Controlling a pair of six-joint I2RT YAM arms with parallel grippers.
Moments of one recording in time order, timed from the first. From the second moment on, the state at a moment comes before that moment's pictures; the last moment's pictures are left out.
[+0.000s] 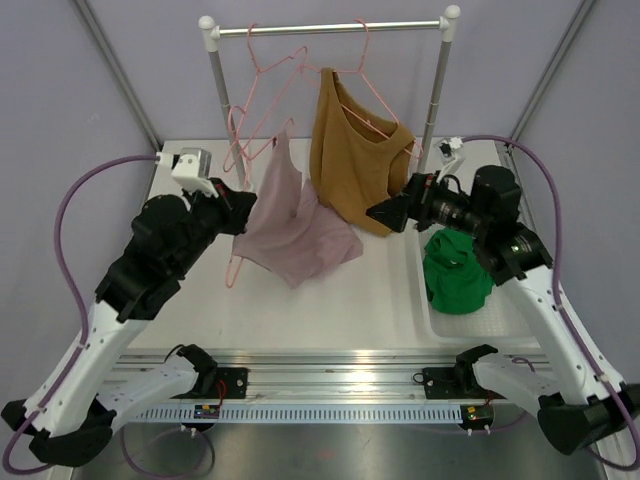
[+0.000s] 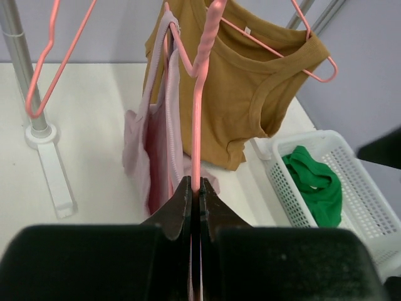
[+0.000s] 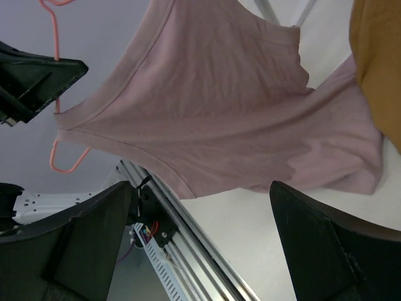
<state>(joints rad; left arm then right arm) -0.63 0.91 1.27 -0.50 -0.18 -0.37 0.33 0.97 1.18 -0.40 -0.60 0.54</state>
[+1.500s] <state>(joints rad) -0.63 0.49 0.84 -0.34 0.15 -0.63 0.76 1.42 1.12 0.12 -0.25 0.61</state>
